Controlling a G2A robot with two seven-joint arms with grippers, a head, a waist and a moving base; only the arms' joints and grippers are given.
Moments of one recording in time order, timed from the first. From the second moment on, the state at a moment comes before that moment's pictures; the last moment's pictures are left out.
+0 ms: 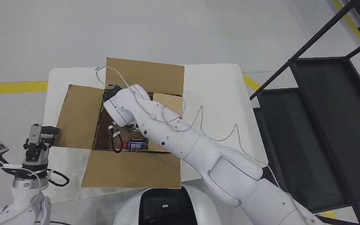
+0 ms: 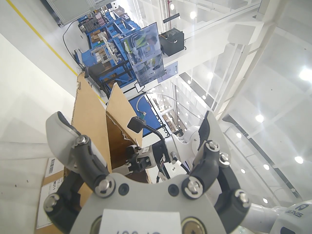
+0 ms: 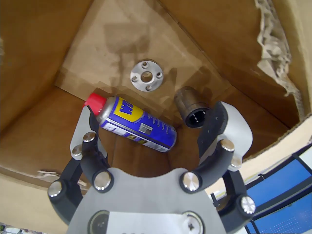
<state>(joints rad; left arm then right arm) 1.85 -1.21 -1.88 -1.85 -0.16 -0.62 -0.27 -0.54 -1.88 0.73 -1.00 -1.28 0.30 1.52</state>
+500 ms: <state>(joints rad) 1.85 -1.21 -1.88 -1.85 -0.16 -0.62 -0.27 -1.02 -1.87 0.90 -1.63 -1.76 0.28 1.54</state>
